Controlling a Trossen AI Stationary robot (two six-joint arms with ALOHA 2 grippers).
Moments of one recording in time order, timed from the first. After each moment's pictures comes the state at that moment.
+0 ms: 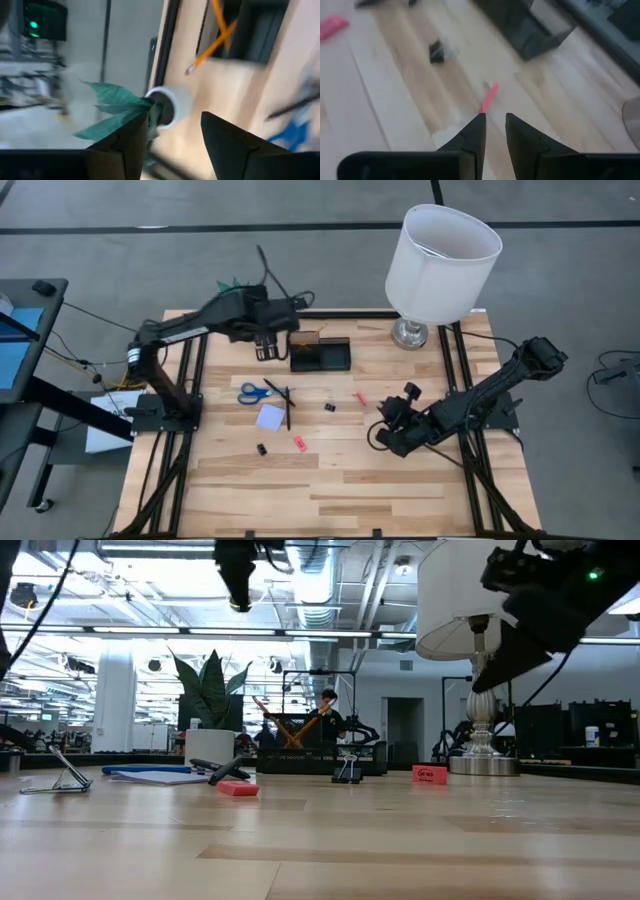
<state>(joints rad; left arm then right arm) 0.24 1.66 1.87 -1.47 -0.58 0.10 0.51 1.38 0.76 -0.60 0.80 0.79</state>
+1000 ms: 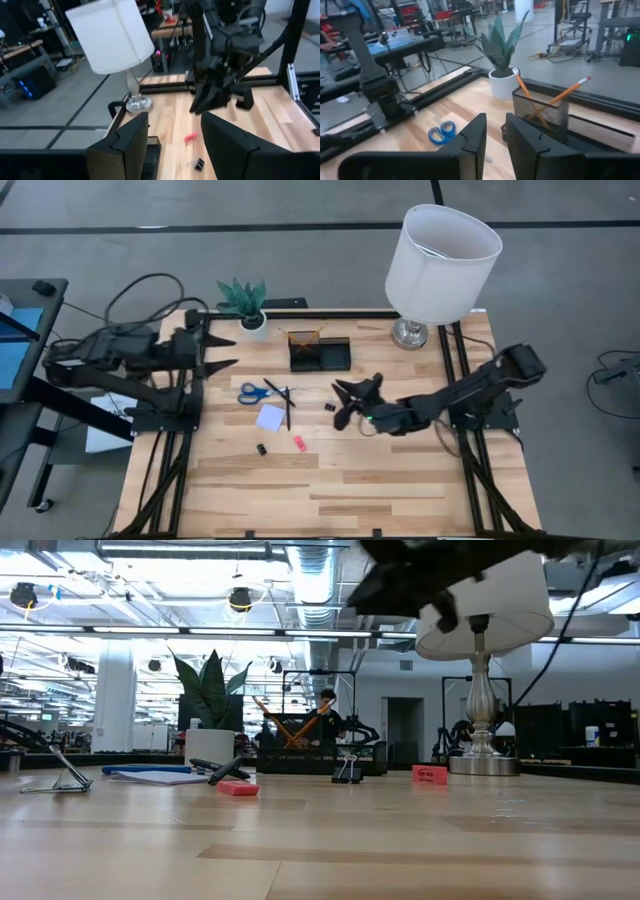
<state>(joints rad) -0.12 0.71 1.16 -0.63 -0.32 0.11 0.33 1.61 0.86 0.47 0.97 0.41</state>
